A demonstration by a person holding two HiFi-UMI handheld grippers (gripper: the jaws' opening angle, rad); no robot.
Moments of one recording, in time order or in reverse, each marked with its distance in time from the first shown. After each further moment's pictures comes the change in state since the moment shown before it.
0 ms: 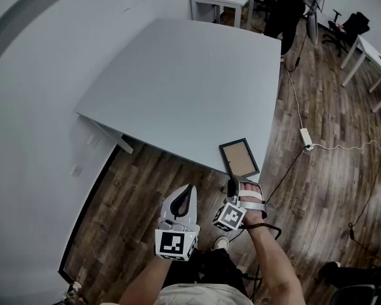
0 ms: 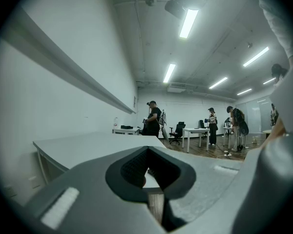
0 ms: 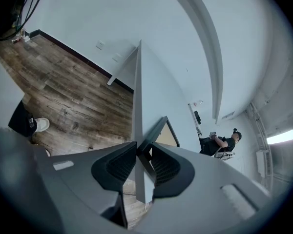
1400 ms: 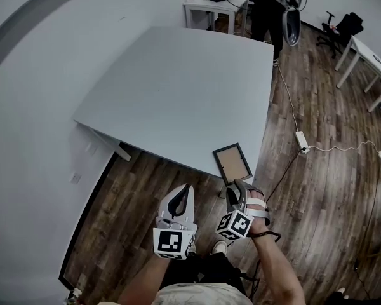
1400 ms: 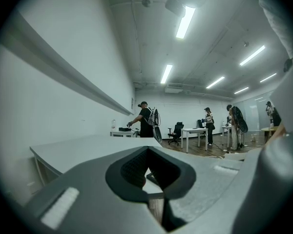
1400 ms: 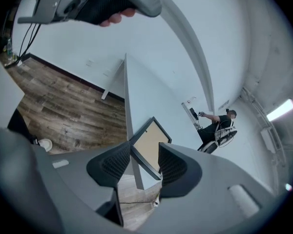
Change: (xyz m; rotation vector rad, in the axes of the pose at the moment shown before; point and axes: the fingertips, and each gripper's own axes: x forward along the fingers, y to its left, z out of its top) left arm 0.011 -0.003 0.015 0.026 -0.011 -0.020; right arm -0.039 -0.030 -0.008 0.184 -0.095 -0.006
